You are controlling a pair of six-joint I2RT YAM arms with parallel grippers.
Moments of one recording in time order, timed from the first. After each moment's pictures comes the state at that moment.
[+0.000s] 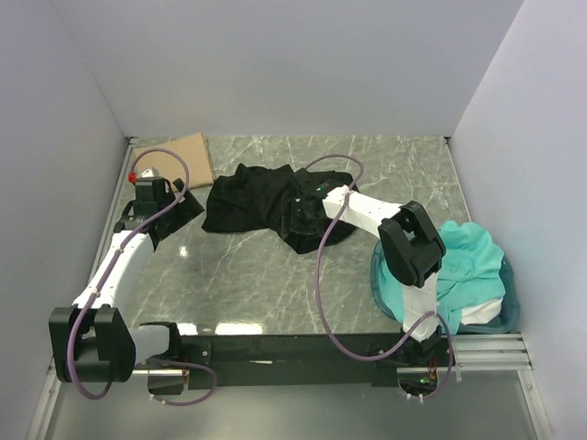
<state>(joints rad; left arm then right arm) -0.01 1.18 0.85 -0.41 -0.02 -0.62 0.67 1.97 1.46 -0.64 -0.03 0.67</state>
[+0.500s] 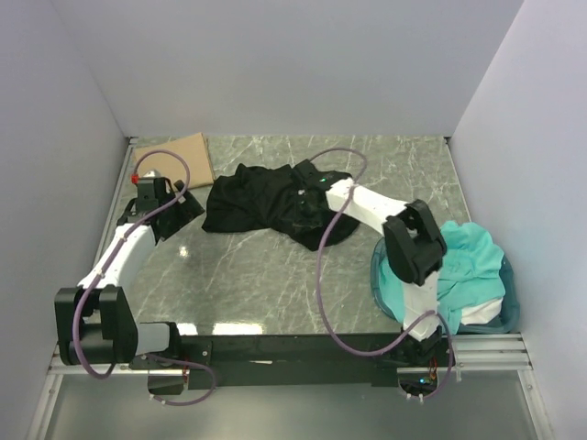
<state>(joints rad) 0.02 1.27 0.85 -0.38 0.02 -0.62 0.65 2.02 1.54 -0.69 -0.07 0.65</state>
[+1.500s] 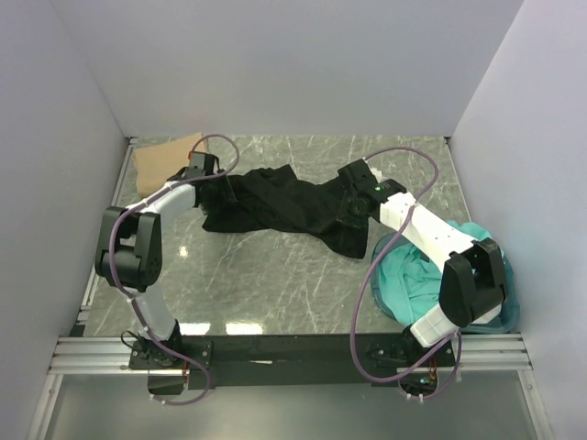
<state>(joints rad) -0.19 1.78 1.19 -0.34 0.03 -0.56 0.48 1.55 1.22 -0.74 0.19 0.74</state>
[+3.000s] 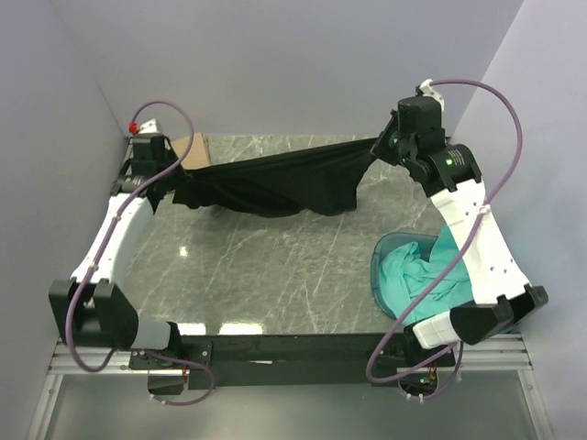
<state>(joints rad) -0.06 1.40 1.27 -0.48 -0.09 -0.48 0.35 1.43 1.79 -0.88 0.25 0.64</state>
